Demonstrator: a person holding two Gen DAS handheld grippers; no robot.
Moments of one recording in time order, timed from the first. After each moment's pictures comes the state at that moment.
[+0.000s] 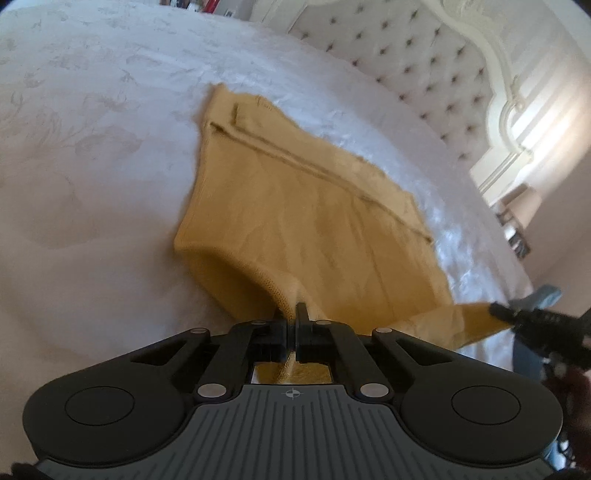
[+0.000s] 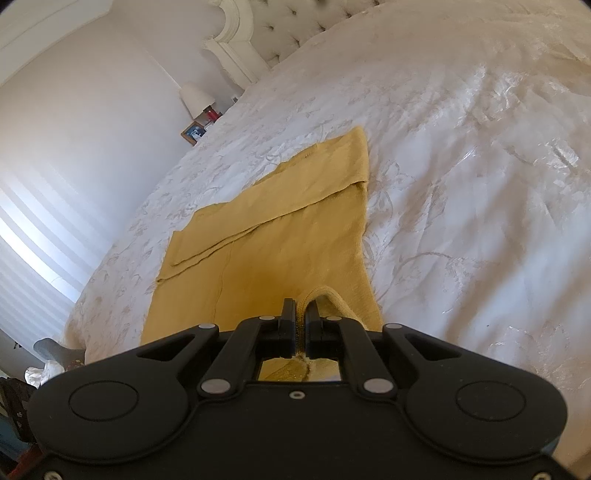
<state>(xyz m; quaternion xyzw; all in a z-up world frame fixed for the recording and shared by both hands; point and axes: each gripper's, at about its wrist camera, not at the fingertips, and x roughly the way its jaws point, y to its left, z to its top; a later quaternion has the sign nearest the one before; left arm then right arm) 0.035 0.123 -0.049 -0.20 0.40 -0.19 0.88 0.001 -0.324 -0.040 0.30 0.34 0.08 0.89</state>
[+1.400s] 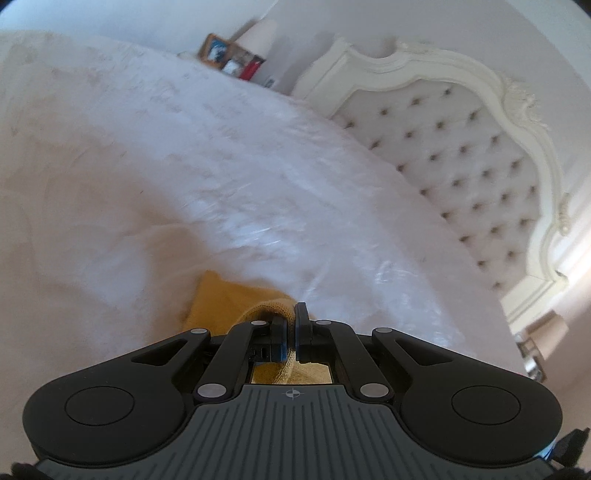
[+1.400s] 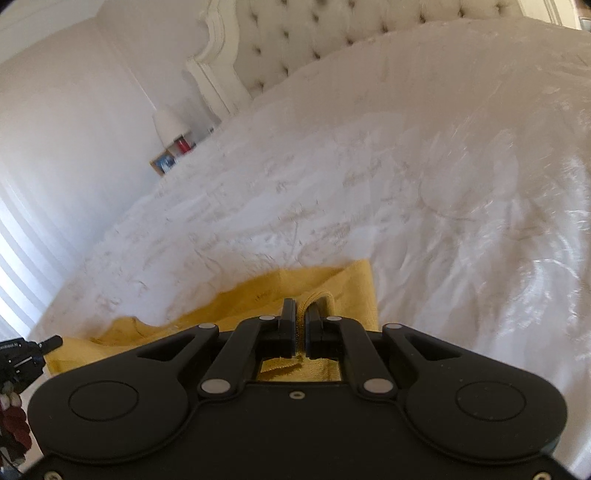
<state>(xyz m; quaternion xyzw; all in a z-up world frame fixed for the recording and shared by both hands) 0.286 0.130 -0.026 -0.28 0.31 -0.11 0.90 0.249 -0.357 -0.065 0.25 0.30 0.05 0.92</state>
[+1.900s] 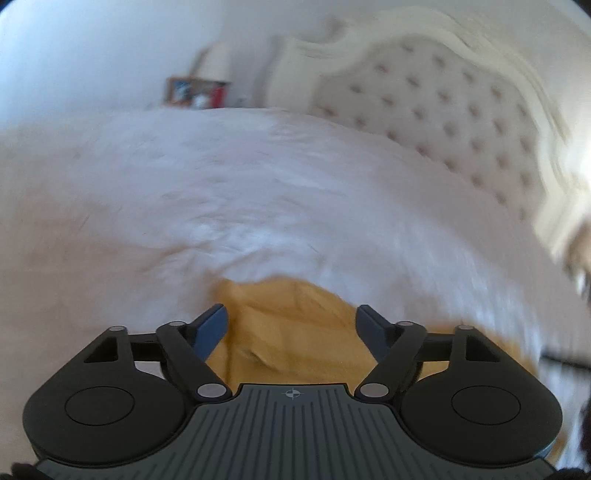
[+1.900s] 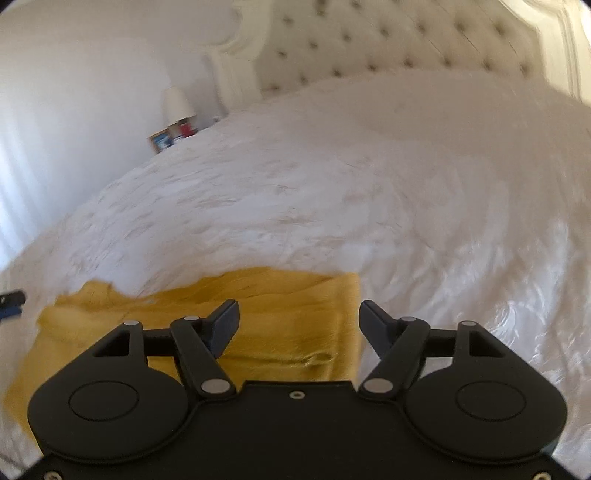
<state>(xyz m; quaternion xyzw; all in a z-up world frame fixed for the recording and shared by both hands) 0.239 0.097 -0.004 -0.08 0.29 -0.12 0.95 0.223 -0.329 -0.047 0.12 0.28 0.04 0.95</state>
